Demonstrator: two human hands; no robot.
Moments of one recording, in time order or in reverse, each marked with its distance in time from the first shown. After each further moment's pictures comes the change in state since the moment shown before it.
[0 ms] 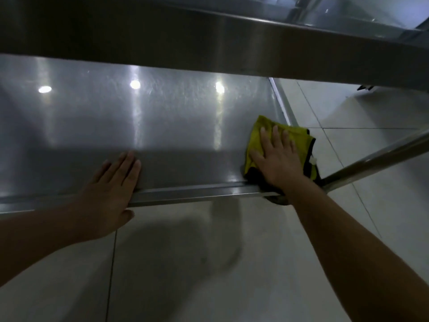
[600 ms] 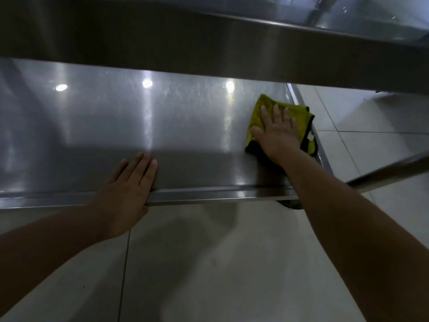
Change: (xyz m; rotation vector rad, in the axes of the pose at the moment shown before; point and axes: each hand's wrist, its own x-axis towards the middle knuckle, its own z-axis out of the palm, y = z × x) left_hand 0.000 0.001 -0.001 0.008 0.007 -0.048; right_hand 0.066 -0.034 -0.014 0.006 0.036 -0.035
